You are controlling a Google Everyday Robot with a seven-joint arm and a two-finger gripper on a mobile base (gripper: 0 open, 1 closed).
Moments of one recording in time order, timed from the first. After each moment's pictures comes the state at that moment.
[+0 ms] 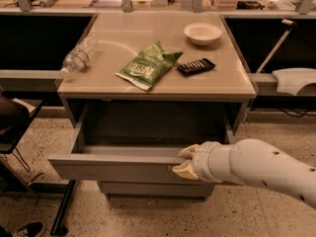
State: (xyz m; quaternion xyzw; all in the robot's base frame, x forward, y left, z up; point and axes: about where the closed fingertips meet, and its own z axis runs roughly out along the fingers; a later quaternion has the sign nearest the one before) arm 0.474 -0.083 0.669 -0.50 0.78 0.07 0.37
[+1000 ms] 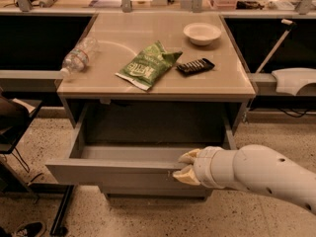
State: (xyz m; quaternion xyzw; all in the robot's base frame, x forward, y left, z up) arm 0.461 -0.085 0.668 -0.50 0.78 0.08 0.37
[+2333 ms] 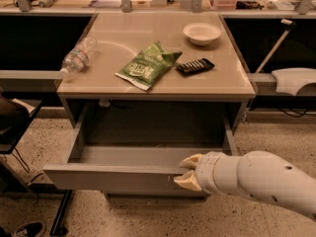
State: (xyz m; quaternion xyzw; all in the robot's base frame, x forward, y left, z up) arm 0.445 -0.087 0.668 -0.50 0.78 0.08 0.37
